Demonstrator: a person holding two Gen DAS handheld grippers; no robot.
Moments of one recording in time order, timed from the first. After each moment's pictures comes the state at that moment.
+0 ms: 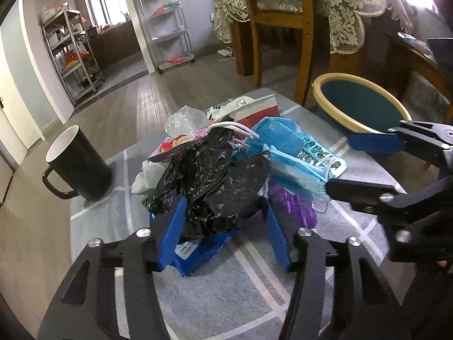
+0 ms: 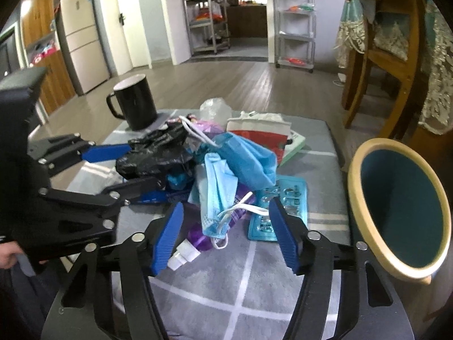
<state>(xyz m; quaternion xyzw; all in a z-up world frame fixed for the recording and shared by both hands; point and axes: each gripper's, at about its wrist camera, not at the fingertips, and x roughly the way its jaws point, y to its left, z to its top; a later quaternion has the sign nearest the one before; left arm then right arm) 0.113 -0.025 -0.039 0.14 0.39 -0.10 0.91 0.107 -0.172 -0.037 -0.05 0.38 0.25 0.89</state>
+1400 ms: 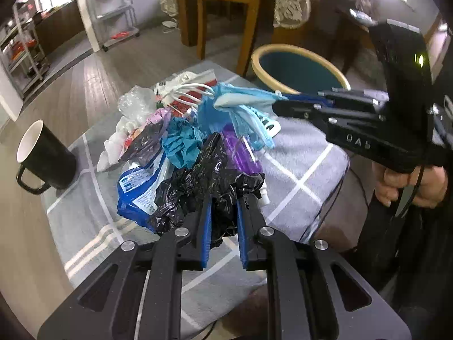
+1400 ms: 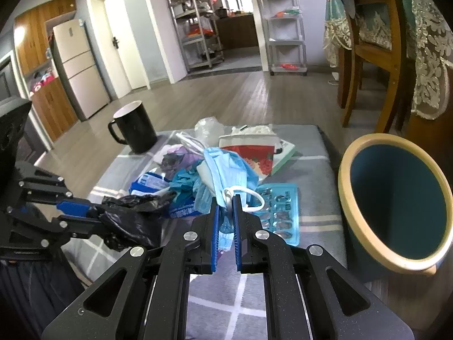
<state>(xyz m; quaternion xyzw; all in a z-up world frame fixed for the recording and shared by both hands) 0.086 -0.016 -0.005 0.11 0.48 -0.24 0.84 0.106 -0.198 -0.020 0.02 0.36 0.25 0.90</state>
